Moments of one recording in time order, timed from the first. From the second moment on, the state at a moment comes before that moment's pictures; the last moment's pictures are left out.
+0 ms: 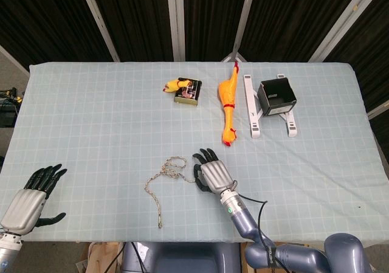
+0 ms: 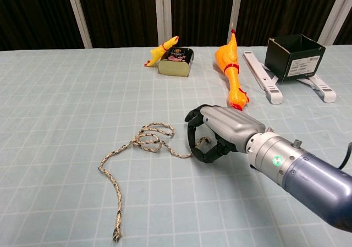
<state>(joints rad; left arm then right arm) -0.10 -1.11 0.08 -1.68 1.65 1.43 0.02 0.65 -1.91 0.19 -1.31 -1.20 1.02 -0.30</state>
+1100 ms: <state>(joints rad) -0.14 -1.10 0.09 -1.69 1.71 1.40 0.08 0.58 -1.72 0.16 -1.54 -1.23 1.11 -0.31</state>
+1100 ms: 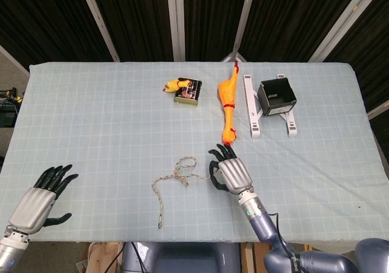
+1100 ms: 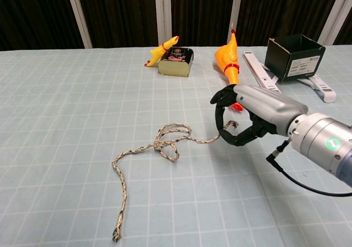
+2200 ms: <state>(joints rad) -0.60 -1.39 0.04 -1.56 1.89 0.92 0.30 0.58 -1.71 0.18 -1.55 -1.19 1.11 -0.32</state>
